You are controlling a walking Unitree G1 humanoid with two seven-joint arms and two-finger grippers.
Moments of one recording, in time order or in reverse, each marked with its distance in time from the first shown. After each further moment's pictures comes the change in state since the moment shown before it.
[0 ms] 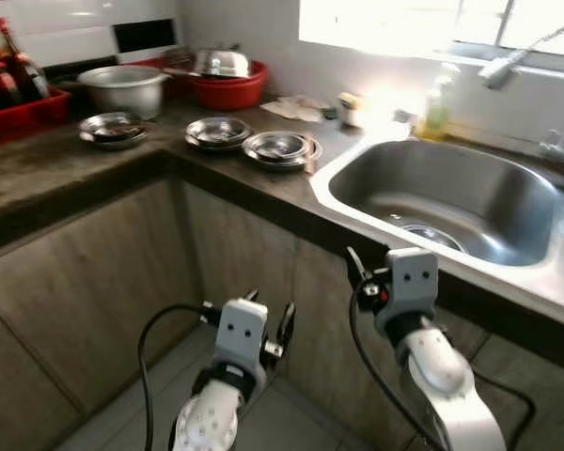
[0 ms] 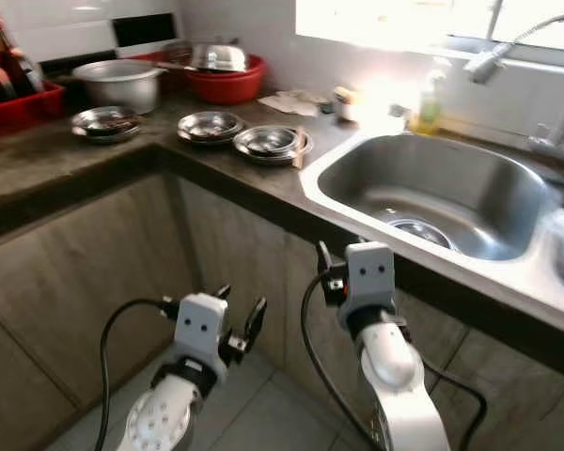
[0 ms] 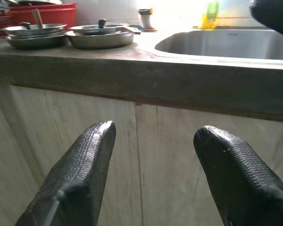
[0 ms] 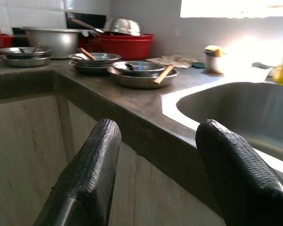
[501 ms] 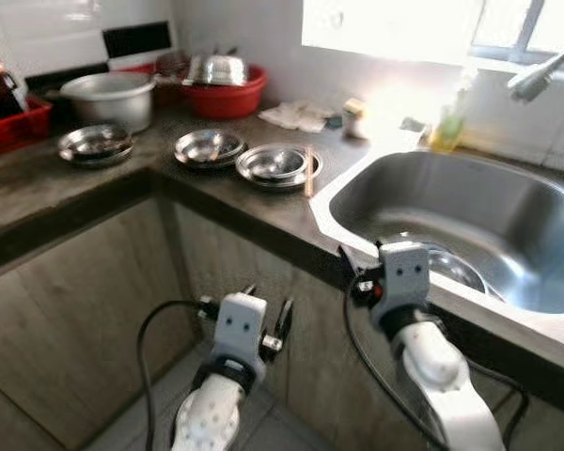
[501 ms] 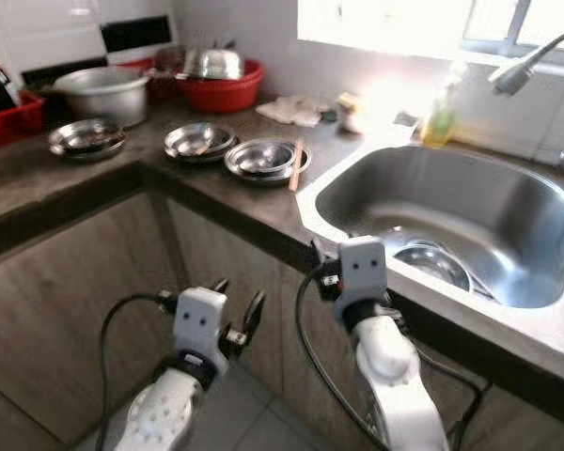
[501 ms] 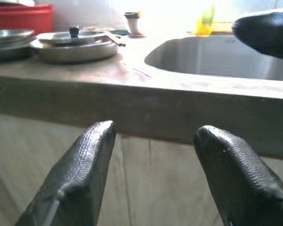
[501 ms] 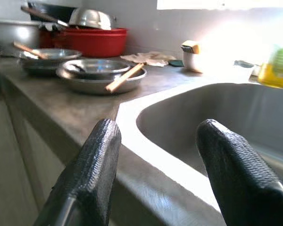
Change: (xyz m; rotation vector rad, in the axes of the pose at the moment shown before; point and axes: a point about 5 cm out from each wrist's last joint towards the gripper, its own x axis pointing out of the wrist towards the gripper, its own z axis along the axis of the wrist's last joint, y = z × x) left arm 0.003 -0.008 0.001 -0.011 -0.004 -0.026; right arm 0.002 -0.009 -0.005 -0.009 0.022 -0.026
